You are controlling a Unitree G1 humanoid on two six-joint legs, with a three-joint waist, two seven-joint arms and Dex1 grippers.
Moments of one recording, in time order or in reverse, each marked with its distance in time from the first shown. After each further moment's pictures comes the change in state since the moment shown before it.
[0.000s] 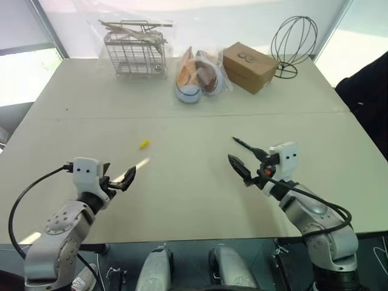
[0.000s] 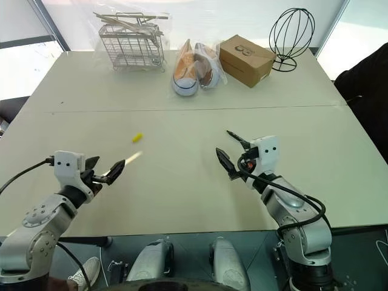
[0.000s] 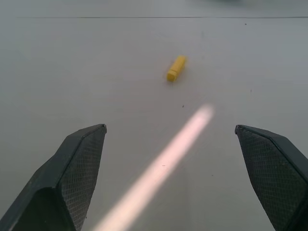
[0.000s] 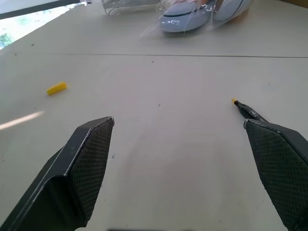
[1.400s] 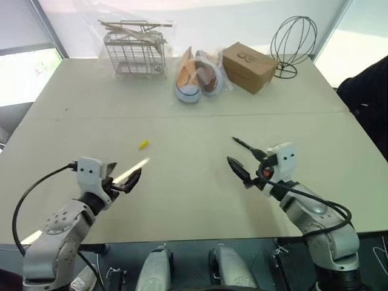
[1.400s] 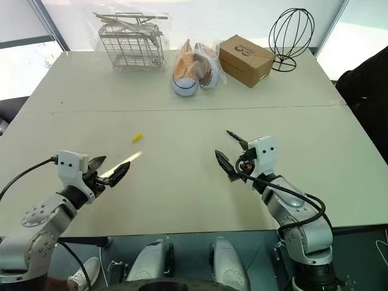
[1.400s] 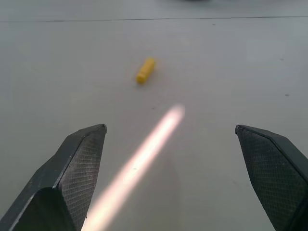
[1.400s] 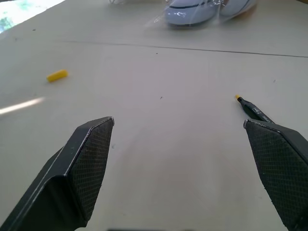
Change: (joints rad) left arm 0.004 0.069 0.026 -0.008 -0.096 -0.002 -0.153; right arm 0.000 -0.066 0.033 0.013 -0.044 -0.013 0.042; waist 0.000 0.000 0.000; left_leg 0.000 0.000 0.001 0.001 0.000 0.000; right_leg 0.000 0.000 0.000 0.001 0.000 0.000
